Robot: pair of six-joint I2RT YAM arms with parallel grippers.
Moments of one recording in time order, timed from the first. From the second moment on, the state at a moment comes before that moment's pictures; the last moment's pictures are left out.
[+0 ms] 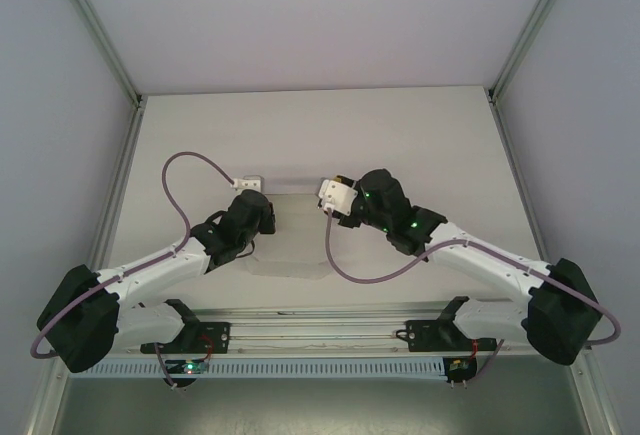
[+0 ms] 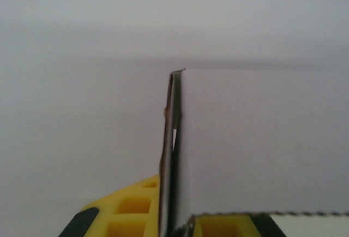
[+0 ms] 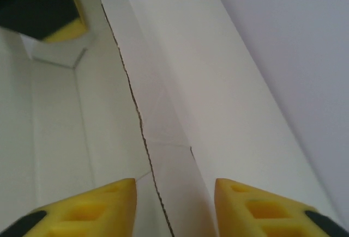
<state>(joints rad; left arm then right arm) -0.66 1.18 0.60 -0.14 -0.28 -0.56 0.77 1.22 0.77 -0.04 0.00 -0.65</state>
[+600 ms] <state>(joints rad) -0.65 1.31 0.69 -0.30 -0.37 -0.72 0.93 1.52 0.91 0.07 0.47 -0.68</state>
